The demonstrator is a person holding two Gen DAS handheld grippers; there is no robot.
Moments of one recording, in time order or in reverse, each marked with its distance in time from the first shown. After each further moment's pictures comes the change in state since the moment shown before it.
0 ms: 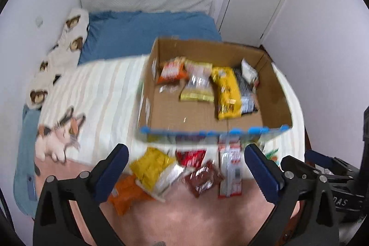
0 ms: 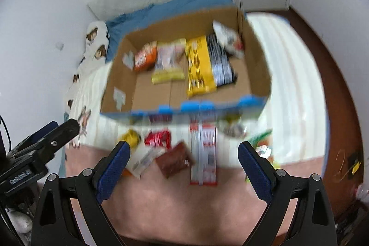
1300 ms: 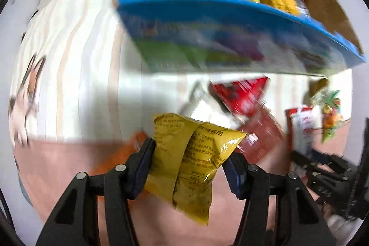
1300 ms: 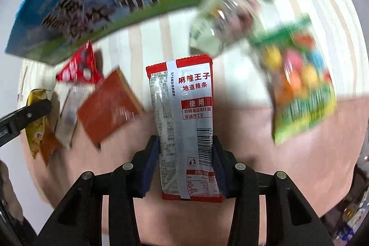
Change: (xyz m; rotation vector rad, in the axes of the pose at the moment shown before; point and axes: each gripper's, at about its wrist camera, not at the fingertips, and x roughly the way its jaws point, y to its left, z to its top) left arm 0.143 0.031 -0.074 0.072 0.371 0.034; right arm 0.172 -0.046 -0.115 0.104 0.281 -0.111
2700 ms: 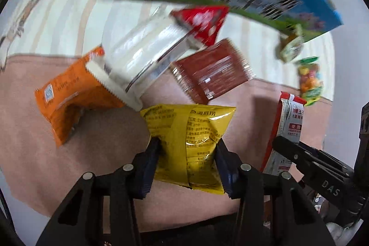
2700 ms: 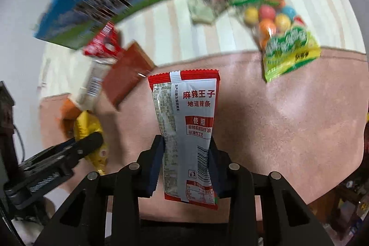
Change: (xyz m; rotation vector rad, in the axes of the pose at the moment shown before) left arm -0.013 -0.015 -0.066 -0.093 0.045 -0.125; right arm -0.031 -0.006 -0.028 0.023 -0.019 0.136
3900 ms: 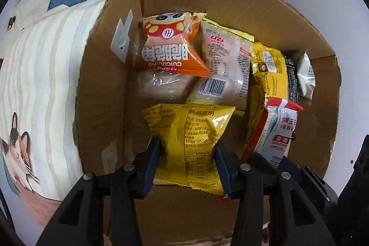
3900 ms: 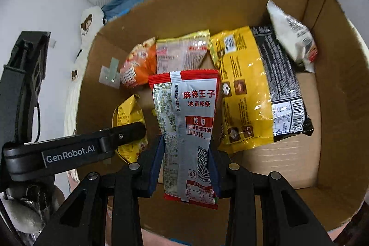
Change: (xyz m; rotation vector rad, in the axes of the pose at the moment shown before) left arm -0.018 0.002 0.262 -0.080 0.072 -0.013; right arm -0.013 0.115 0.246 -0.126 -0.090 0.059
